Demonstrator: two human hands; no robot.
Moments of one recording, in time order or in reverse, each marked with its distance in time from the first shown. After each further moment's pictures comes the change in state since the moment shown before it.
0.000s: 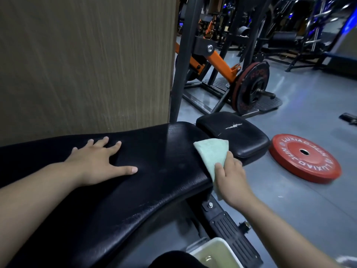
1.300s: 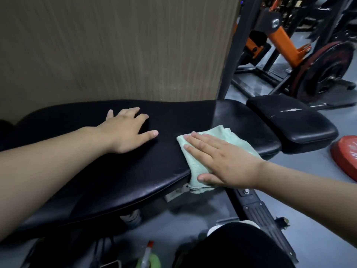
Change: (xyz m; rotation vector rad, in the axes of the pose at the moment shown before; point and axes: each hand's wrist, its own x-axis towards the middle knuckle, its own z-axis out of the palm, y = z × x) left_hand -0.062 -0.040 0.010 0.077 0.160 -0.021; right_hand -0.013 -0.072 0.032 -0.542 -0.250 -1.433
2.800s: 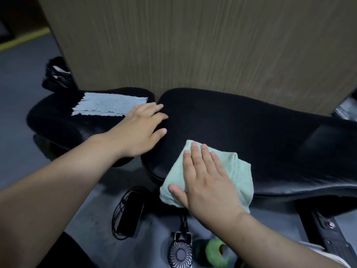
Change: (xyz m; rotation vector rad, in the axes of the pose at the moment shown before) left_hand -0.188 -0.235 0.036 -0.152 0.305 -0.072; right_hand 0.210 -0.296 -0.039 0.048 0.144 0.275
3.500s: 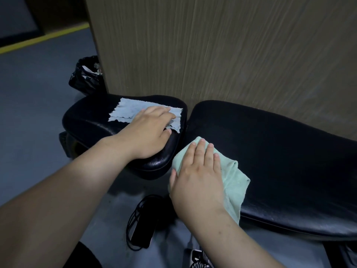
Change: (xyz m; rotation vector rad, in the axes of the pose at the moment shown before) left_hand -0.015 -0.068 -0.017 -0.090 0.076 -0.122; right_hand 0.086 -0.095 0.004 0.090 -0.128 0.293
